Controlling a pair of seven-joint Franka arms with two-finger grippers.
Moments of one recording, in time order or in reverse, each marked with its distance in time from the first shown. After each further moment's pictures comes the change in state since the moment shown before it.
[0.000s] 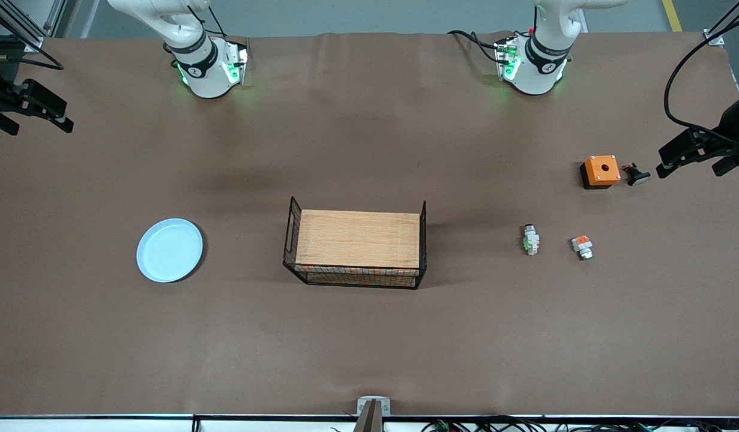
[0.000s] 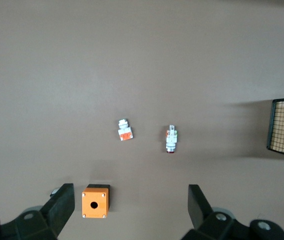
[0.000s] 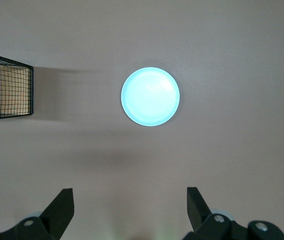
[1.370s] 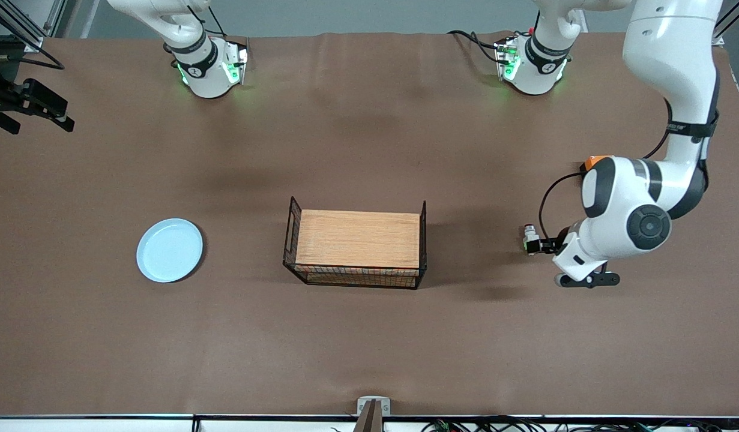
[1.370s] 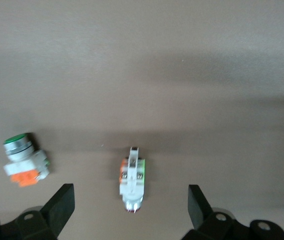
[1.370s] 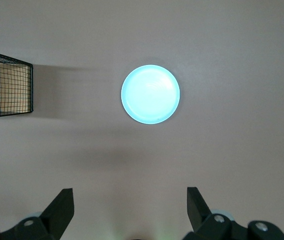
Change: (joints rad) left arm -0.122 0.521 -0.029 -0.134 -0.029 0.431 -0.124; right arm 0.000 0.000 0.000 0.002 0.000 -0.009 0.000
